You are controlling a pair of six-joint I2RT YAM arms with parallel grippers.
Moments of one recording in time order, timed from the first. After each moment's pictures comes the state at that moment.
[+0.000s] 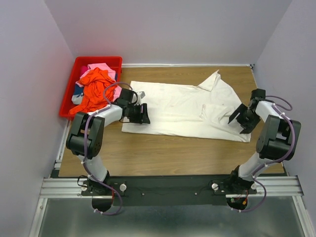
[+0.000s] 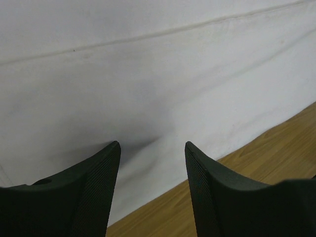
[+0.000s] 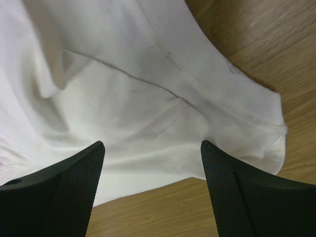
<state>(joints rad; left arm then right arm) -0.29 1.77 1.01 -0.22 0.45 -0.24 -0.29 1.69 1.06 -0.69 -0.05 0.48</state>
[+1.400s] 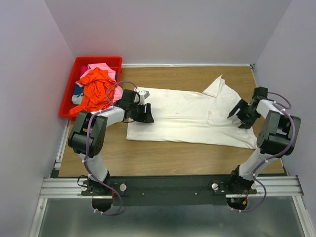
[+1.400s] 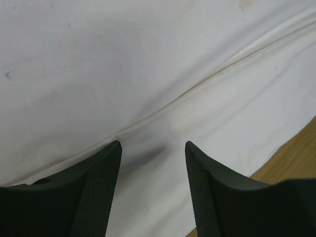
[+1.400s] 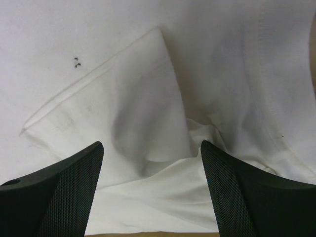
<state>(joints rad) -0.31 1.79 0.99 -0.10 0.48 -0.17 -0.30 1.77 1.11 -0.58 -0.15 0.42</state>
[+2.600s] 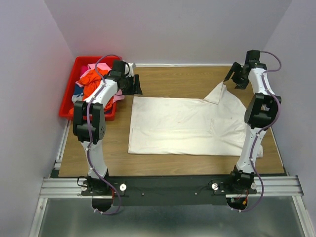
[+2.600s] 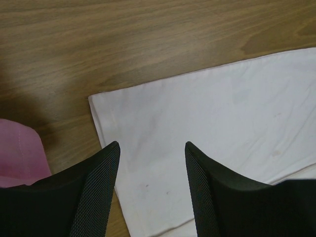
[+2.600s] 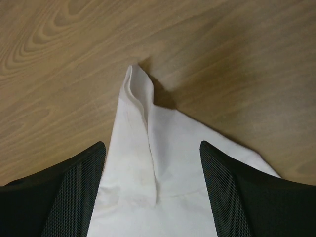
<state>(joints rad) -0.16 1.99 1.62 -0.51 0.35 -0.19 -0.19 2.31 2.12 -0.78 -0.15 0.36</state>
